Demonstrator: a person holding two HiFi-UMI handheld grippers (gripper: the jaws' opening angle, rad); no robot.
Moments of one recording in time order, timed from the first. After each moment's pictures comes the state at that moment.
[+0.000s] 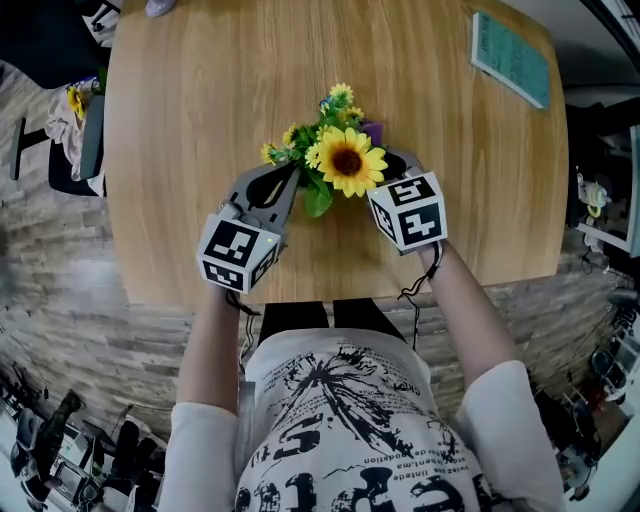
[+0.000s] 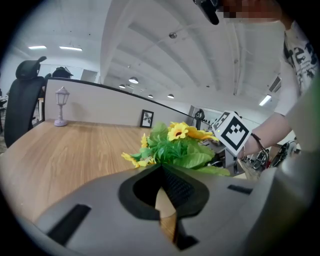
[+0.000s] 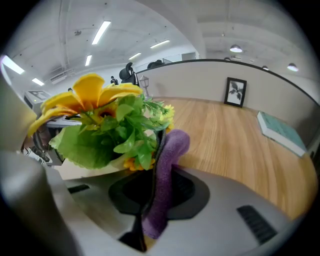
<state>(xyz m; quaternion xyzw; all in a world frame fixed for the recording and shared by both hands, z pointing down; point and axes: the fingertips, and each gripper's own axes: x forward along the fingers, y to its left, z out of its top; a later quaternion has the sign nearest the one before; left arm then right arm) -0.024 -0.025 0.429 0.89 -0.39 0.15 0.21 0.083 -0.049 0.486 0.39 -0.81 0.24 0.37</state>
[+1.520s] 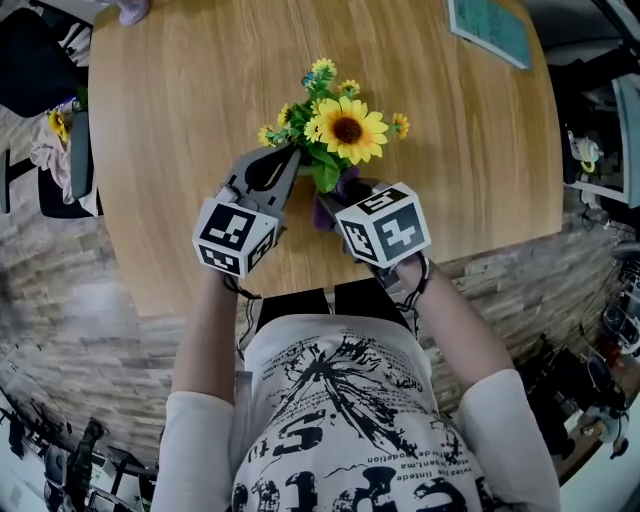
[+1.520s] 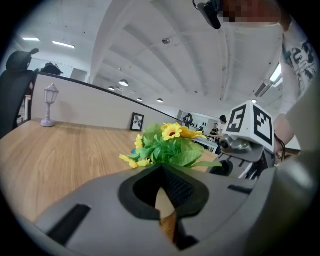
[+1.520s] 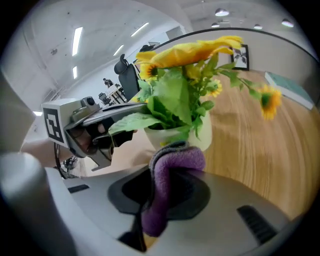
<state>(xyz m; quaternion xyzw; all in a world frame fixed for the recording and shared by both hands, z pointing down) -0.023 -0.021 0.425 0.92 -0.32 0.11 0.19 0.013 0.052 0.481 0.33 -0.77 0.40 0.37</state>
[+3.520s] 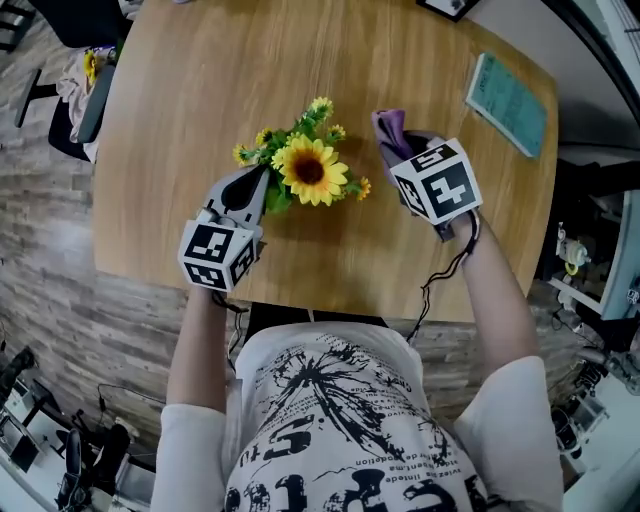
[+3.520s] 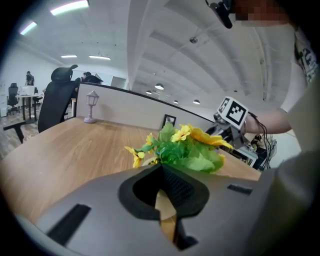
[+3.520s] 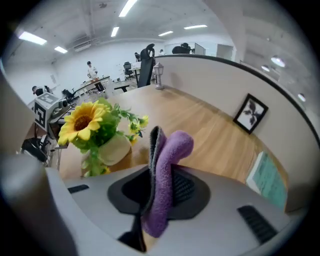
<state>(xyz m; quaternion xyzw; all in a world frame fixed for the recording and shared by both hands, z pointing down) -0.027 -0.026 0.430 0.80 -0.53 0.12 0.24 0.151 -0.113 0.442 0.25 -0.81 0.16 0.50</state>
